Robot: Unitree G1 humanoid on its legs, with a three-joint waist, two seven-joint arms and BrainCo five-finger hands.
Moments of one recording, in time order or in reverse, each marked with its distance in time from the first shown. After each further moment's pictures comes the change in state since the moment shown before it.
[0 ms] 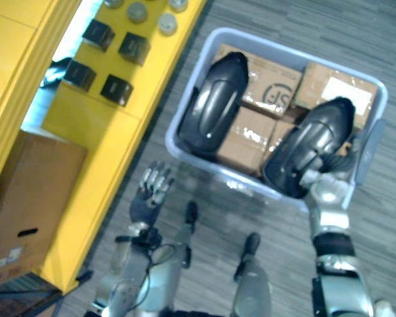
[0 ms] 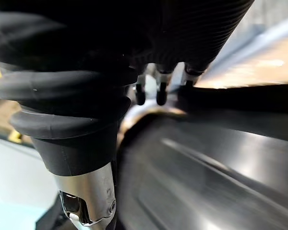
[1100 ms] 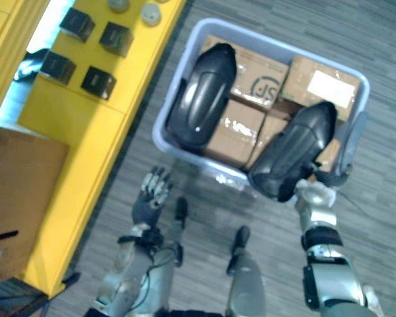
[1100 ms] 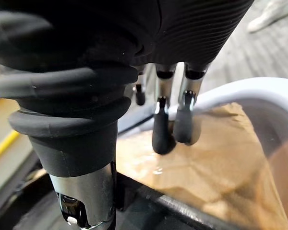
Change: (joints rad) left arm -0.031 -0.007 -0.037 0.070 -0.025 -0.013 0.033; right arm -0.233 -0.104 0.000 0.421 0.140 0.100 -0.144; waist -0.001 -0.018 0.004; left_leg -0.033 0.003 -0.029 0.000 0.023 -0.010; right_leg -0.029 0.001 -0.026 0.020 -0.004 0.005
